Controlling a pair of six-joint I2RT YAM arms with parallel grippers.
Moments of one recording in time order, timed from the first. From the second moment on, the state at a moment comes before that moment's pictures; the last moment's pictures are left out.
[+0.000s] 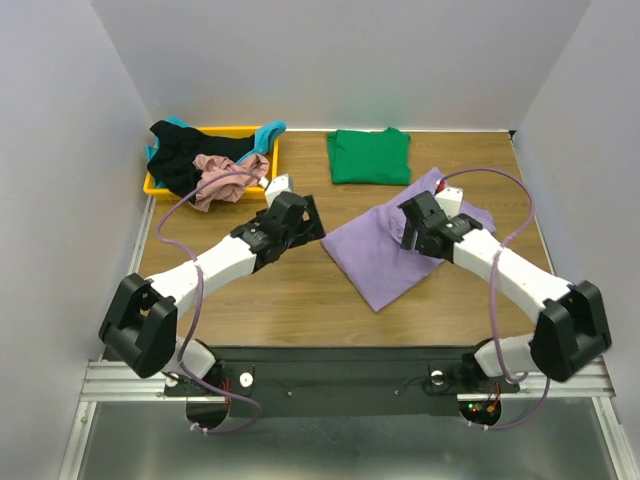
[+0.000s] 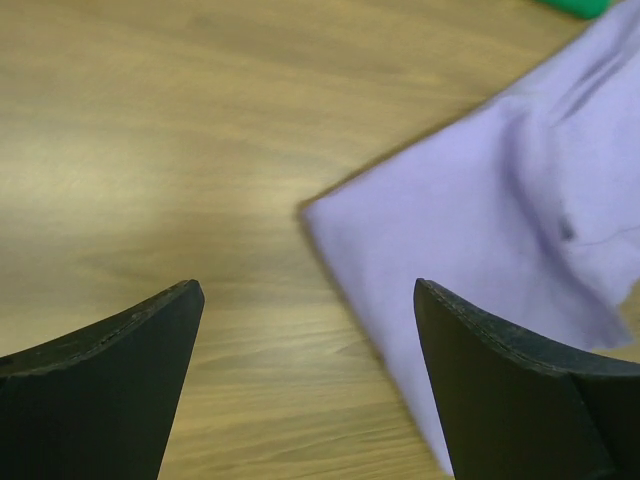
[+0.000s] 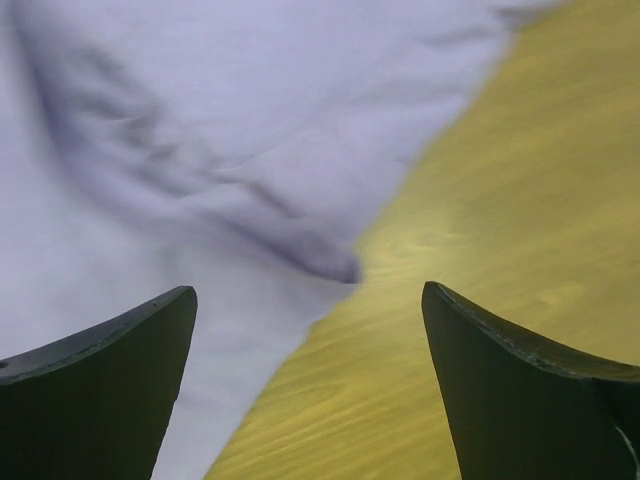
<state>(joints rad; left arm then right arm) -0.69 1.42 0.99 -0.25 -0.31 -0.75 0.52 1.39 1.01 -0.78 0.68 0.73</state>
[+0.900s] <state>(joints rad) -0.62 1.26 0.70 -0.18 -0.26 -0.82 0.41 1.72 1.13 -0.33 0.33 0.51</state>
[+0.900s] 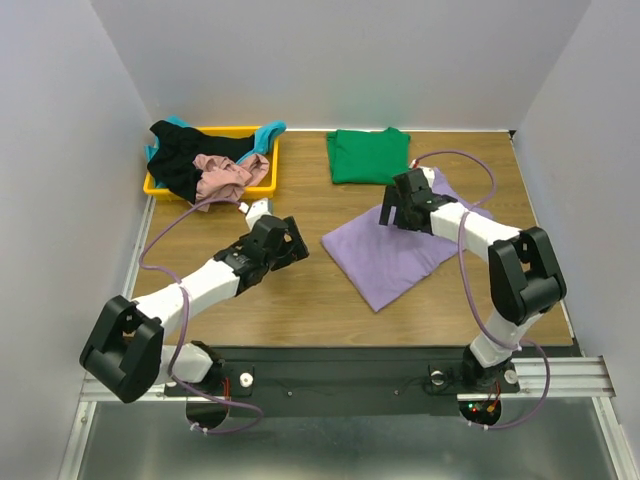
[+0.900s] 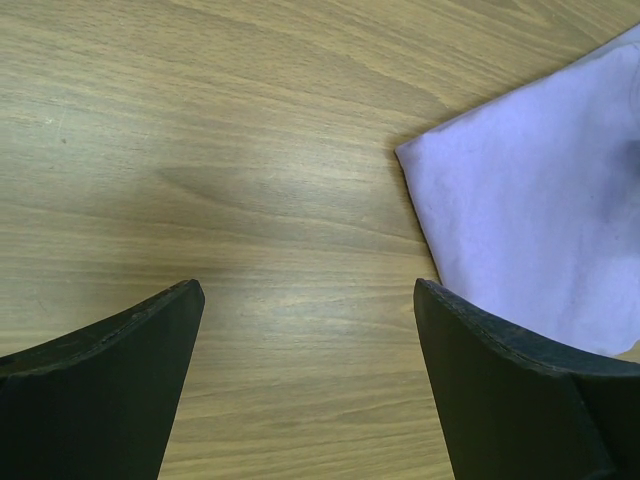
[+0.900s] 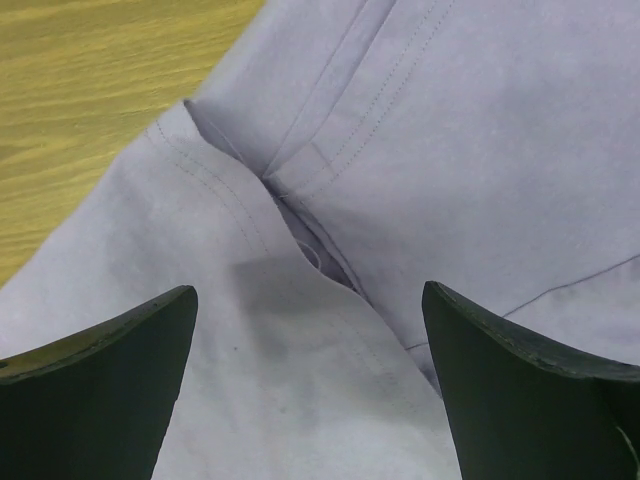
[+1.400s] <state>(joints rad) -0.62 1.42 0.75 -0.05 -0.13 -0.79 0.85 1.35 0.96 -0.34 0.18 0.47</state>
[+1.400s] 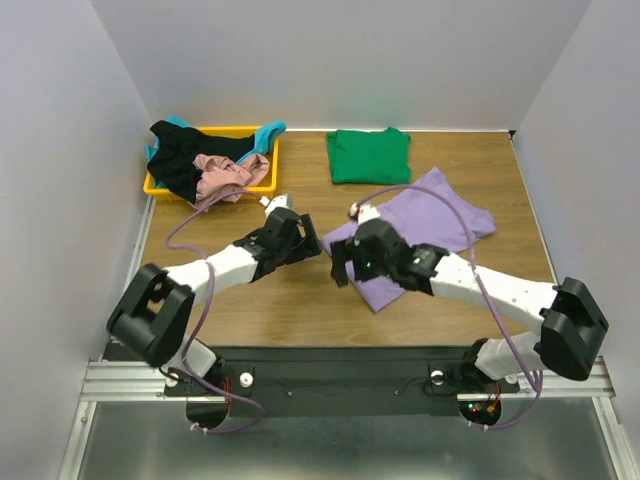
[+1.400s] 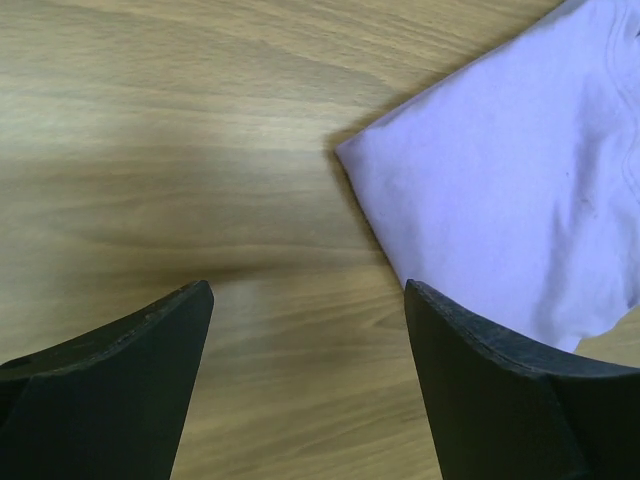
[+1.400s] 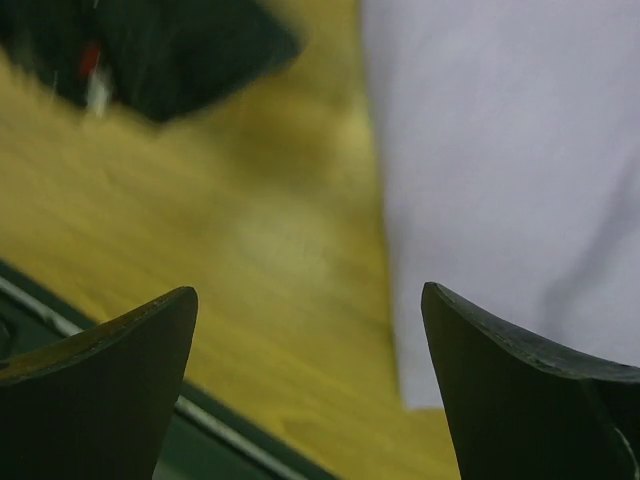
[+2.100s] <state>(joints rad) -0.62 1.84 0.99 0.08 0.04 -0.76 0.98 1.49 0.80 -0.46 0.24 0.60</state>
